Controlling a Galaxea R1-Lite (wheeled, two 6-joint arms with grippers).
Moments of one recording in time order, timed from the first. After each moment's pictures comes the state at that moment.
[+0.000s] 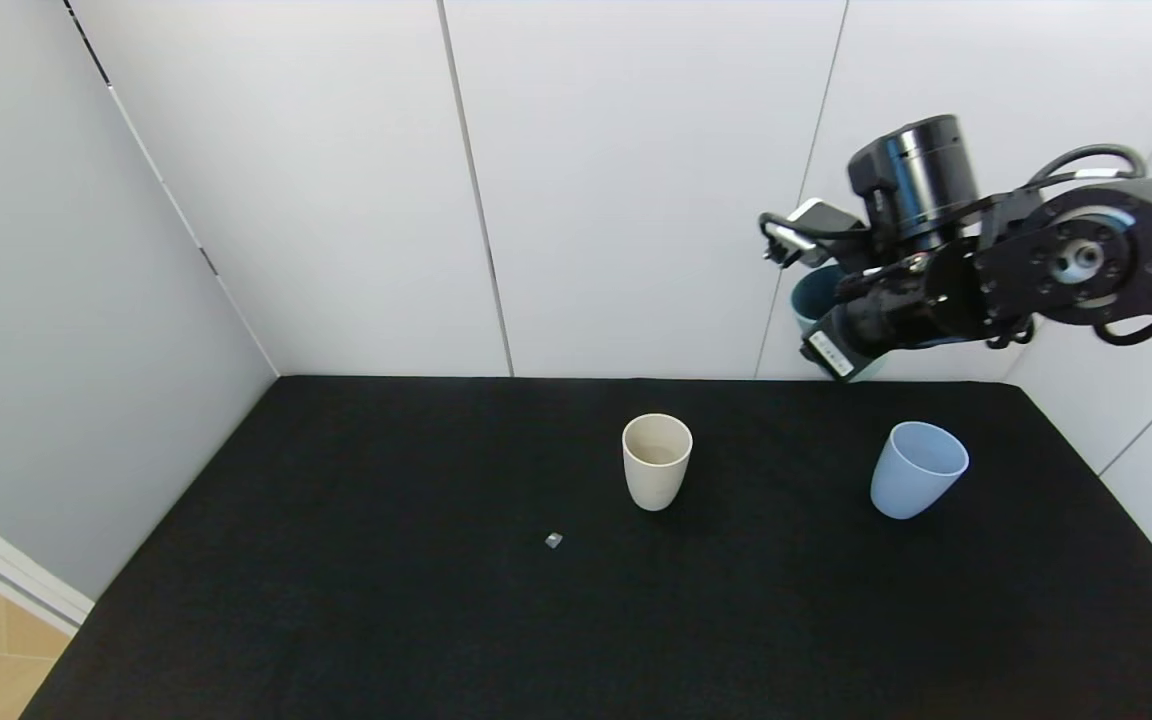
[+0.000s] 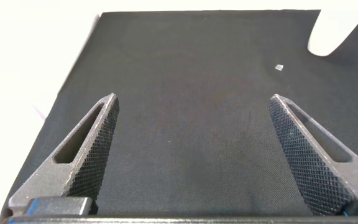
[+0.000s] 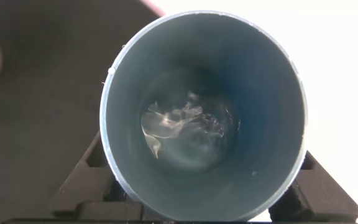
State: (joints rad) left arm 0.00 0.00 0.00 -0.01 0.00 0.00; right arm 0.40 1.97 -1.78 0.39 -0.43 -0.42
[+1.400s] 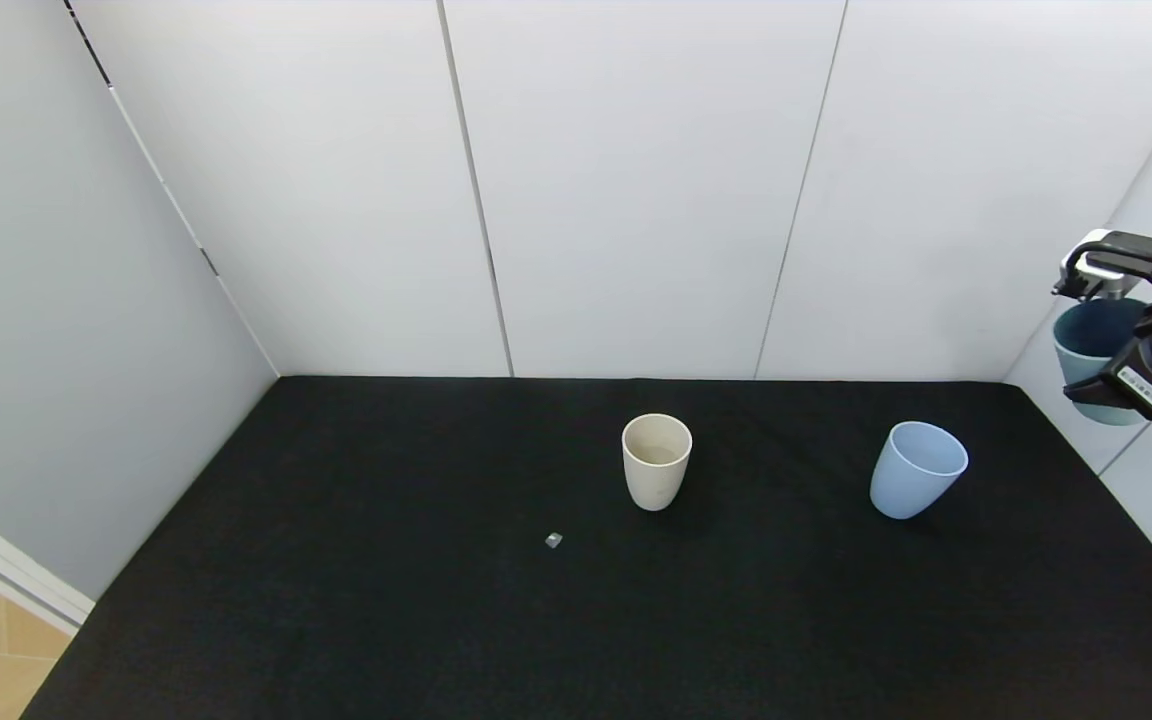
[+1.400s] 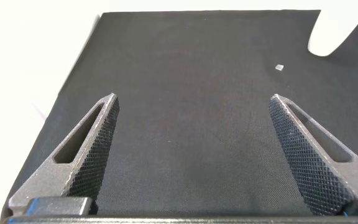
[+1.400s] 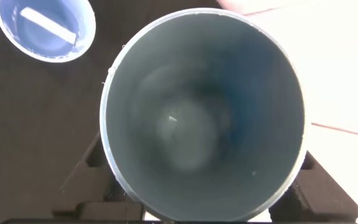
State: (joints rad) left arm 0.00 0.00 0.00 -0.01 0.00 0.00; right arm -0.12 1.72 -1.45 0.38 -0.12 -0.79
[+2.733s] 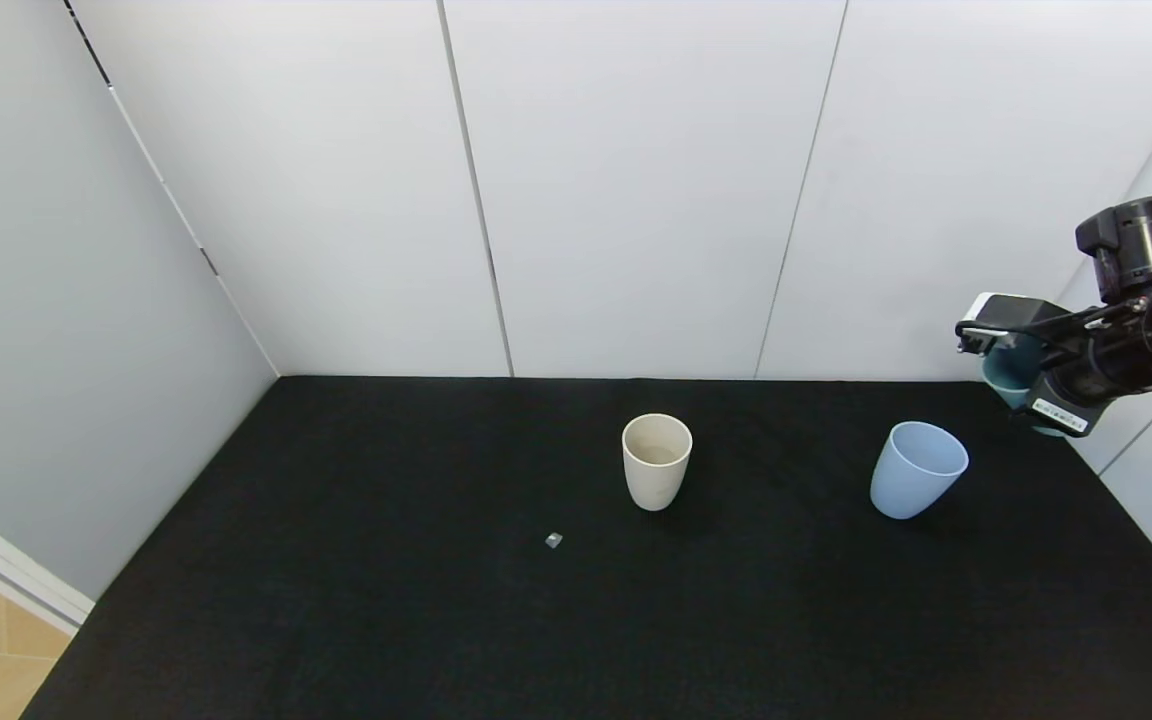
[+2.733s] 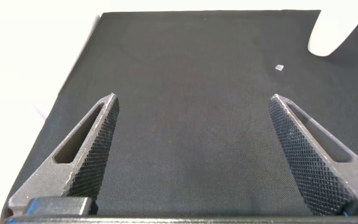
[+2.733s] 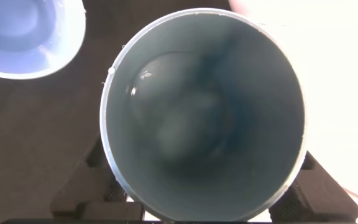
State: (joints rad) left arm 0.00 0.00 0.00 -0.01 0.00 0.00; right arm -0.06 1.92 -1.50 0.29 -0.28 -0.95
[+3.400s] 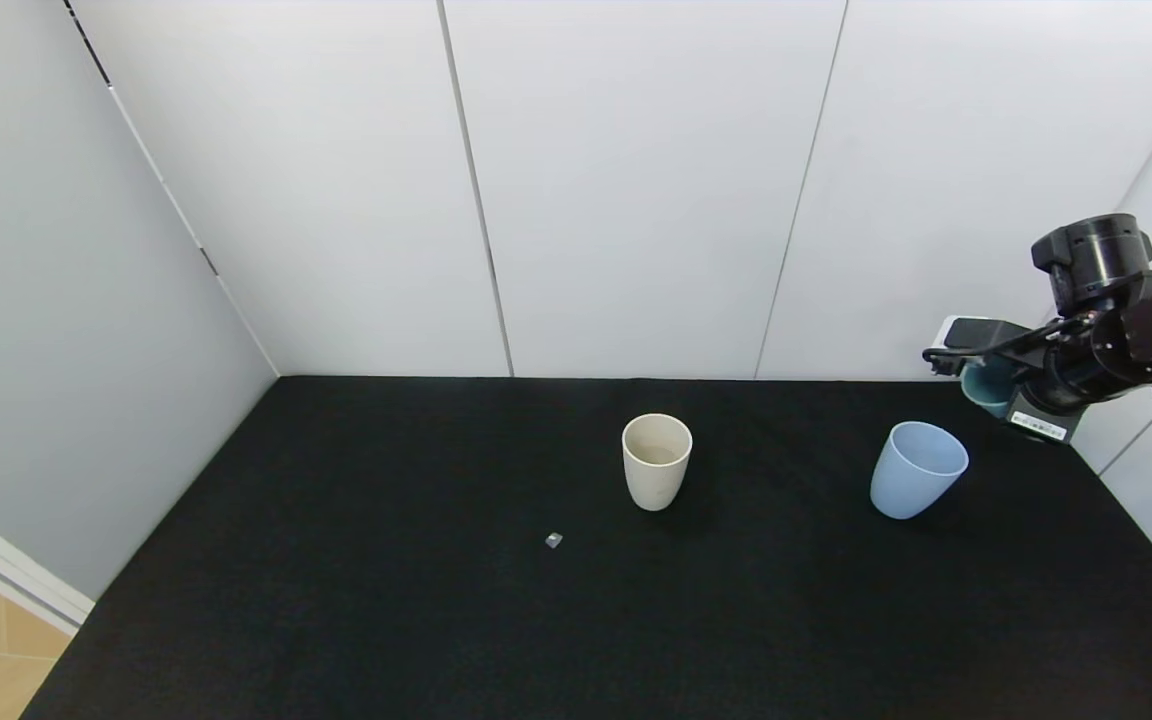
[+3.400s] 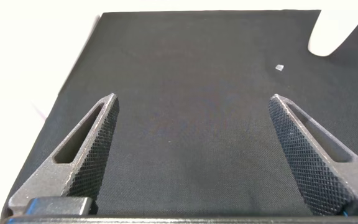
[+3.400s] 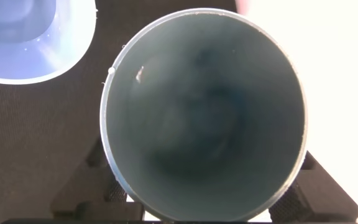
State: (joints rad) left arm 0.00 0.00 0.00 -0.01 0.00 0.00; right arm -0.02 1.98 -1.52 0.29 -0.35 -1.03
